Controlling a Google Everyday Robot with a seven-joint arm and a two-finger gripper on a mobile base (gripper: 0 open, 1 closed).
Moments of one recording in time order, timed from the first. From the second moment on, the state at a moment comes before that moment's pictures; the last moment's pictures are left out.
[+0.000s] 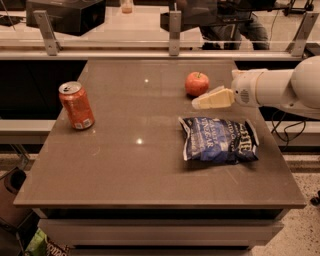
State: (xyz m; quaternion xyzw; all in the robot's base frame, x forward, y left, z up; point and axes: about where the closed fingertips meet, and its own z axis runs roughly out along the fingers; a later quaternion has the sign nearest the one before) arm 0.653 -0.166 0.880 -0.32 0.78 0.16 0.51
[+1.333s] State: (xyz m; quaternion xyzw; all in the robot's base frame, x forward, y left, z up) arm 0.726 -0.163 0.847 -0.32 0.77 0.20 0.52
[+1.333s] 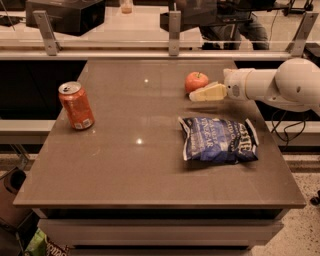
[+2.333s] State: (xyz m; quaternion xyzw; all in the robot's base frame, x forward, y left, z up) arm 0.743 -0.136 0.832 -0.30 0.75 0.25 0.54
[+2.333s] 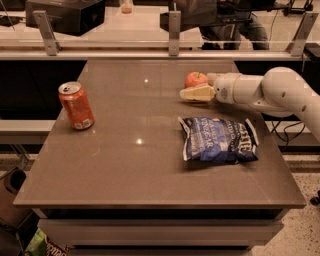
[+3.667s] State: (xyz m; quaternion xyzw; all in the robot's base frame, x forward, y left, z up) arm 0.744 -0.123 0.830 -0.31 0.75 0.25 0.53
